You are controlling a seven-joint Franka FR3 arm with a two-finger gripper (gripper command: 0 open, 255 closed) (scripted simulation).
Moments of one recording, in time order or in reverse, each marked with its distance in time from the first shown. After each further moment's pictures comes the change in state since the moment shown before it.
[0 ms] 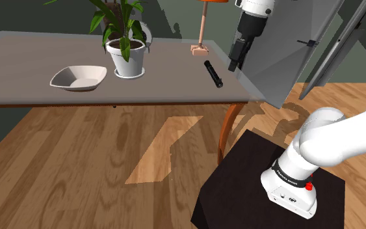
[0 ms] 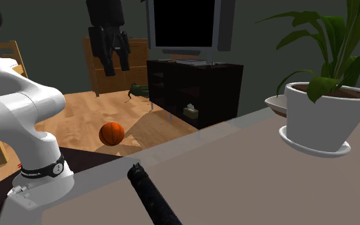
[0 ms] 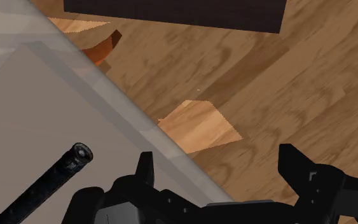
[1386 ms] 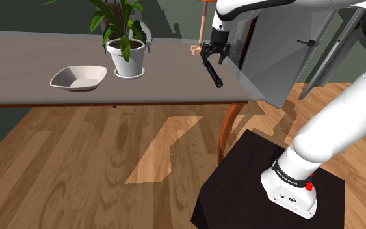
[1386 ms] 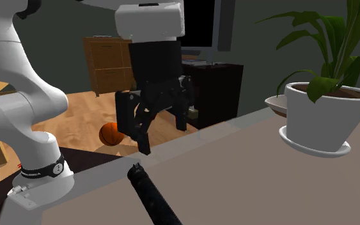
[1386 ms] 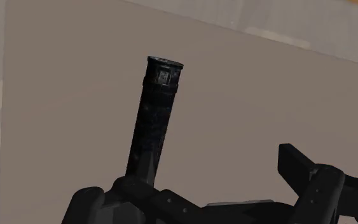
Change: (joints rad) arm -0.208 0.594 -0.086 0.273 -0.026 0.286 0.316
